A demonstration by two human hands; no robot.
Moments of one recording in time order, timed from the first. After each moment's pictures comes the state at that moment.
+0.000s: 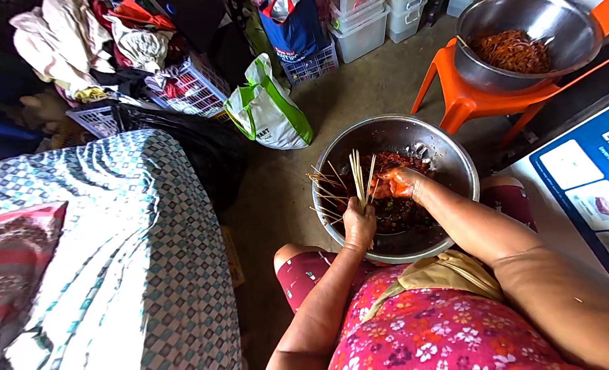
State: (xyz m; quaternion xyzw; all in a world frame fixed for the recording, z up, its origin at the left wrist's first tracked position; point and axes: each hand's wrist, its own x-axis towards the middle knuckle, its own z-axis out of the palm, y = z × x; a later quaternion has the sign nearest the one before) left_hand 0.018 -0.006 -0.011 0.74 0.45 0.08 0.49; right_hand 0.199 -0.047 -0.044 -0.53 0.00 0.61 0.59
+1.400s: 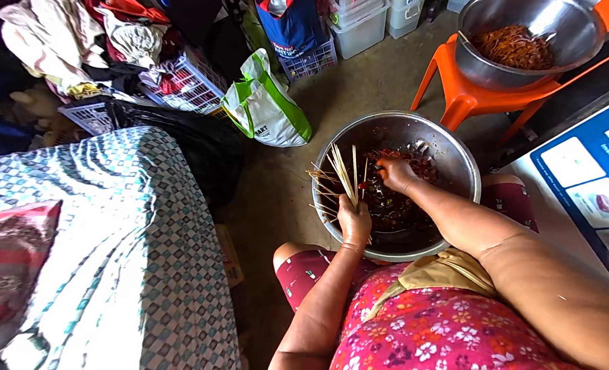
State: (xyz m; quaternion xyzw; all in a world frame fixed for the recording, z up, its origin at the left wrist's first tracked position) left_hand 0.016 -0.002 -0.019 0.70 0.47 0.17 0.51; right_hand 0.212 -0.037 -0.077 -0.84 -0.46 0.17 0.22
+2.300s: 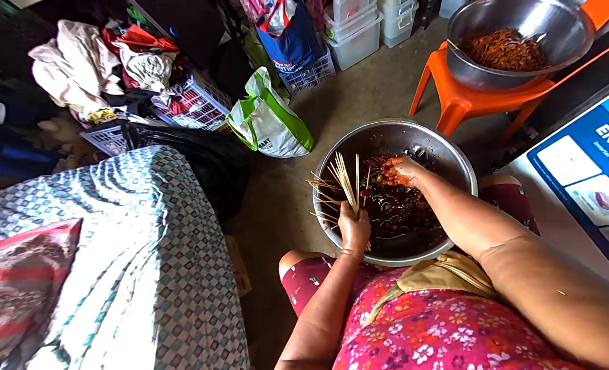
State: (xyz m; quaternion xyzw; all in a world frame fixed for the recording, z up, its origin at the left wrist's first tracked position) left_hand 0.016 -0.001 -0.020 0.70 0.44 0.17 0.54; right_hand 0.244 -0.038 -0.068 -0.69 -0.09 0.48 0.53
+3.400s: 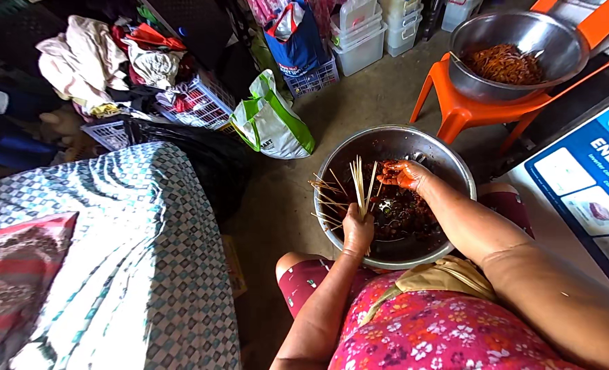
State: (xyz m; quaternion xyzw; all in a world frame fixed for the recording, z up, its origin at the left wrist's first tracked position) left_hand 0.016 0.001 -0.018 0.74 0.41 0.09 0.53; right_hand 0.242 -0.043 -0.049 -0.50 0.04 0.51 0.70
